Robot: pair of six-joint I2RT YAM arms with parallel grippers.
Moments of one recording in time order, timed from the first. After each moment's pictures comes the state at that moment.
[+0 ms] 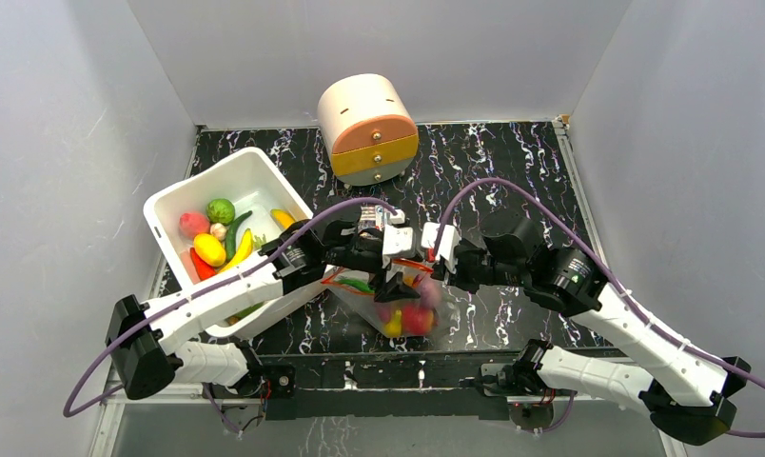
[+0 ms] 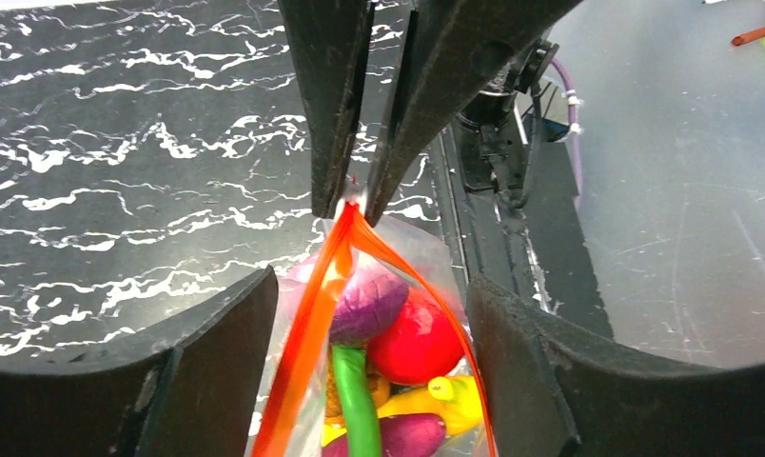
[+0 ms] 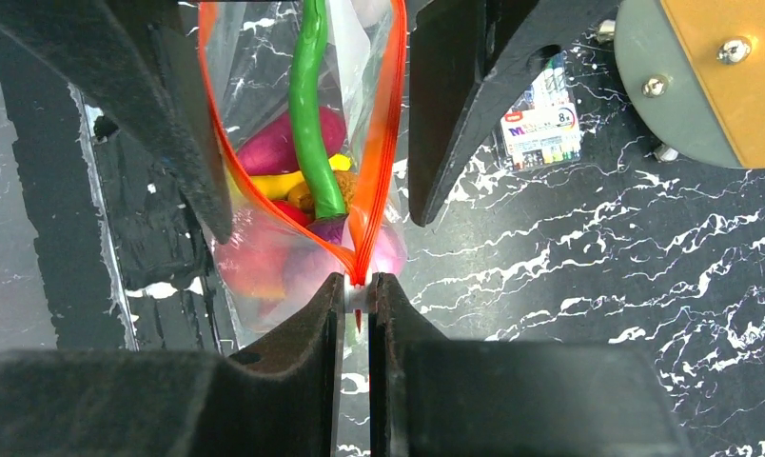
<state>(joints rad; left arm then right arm) -0.95 1.24 1.02 -0.19 0.69 0.28 0.88 0.88 1.12 -0.83 -0.24 -0.45</state>
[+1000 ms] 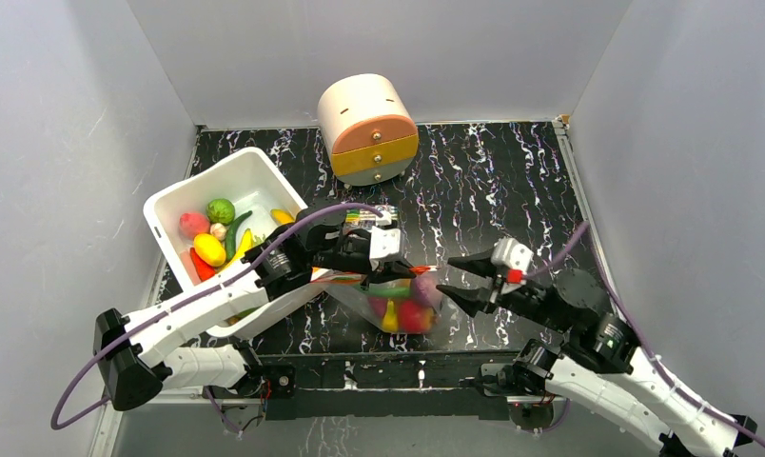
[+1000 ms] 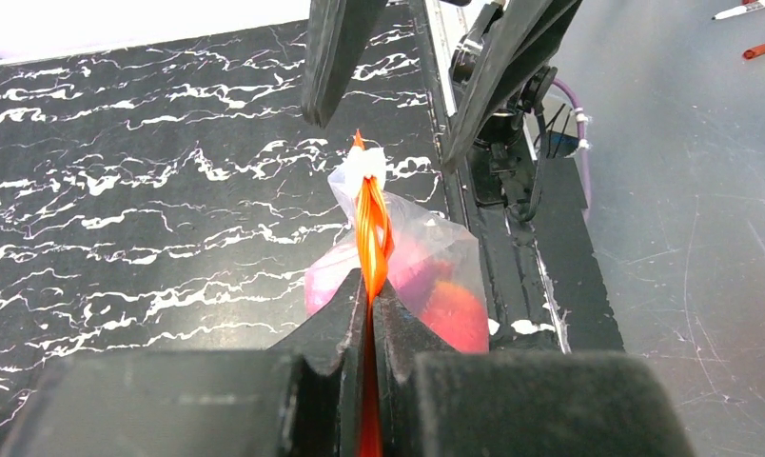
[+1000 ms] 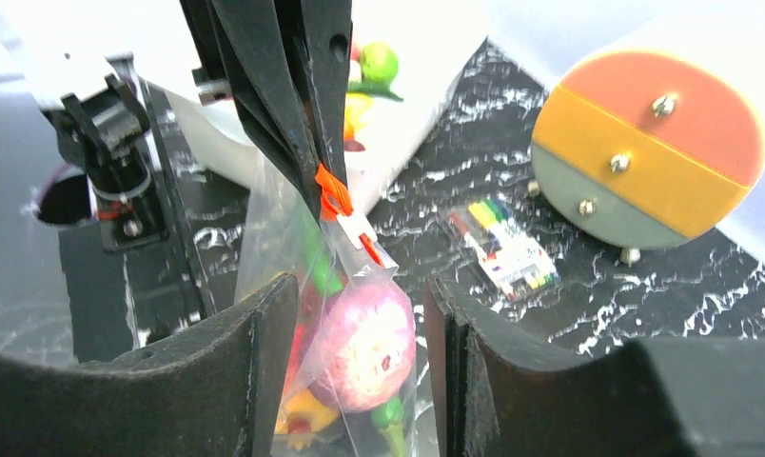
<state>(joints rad) -0.95 1.16 1.03 -0.22 0.64 0.31 0.88 0.42 0.71 -0.35 -0.21 -0.15</state>
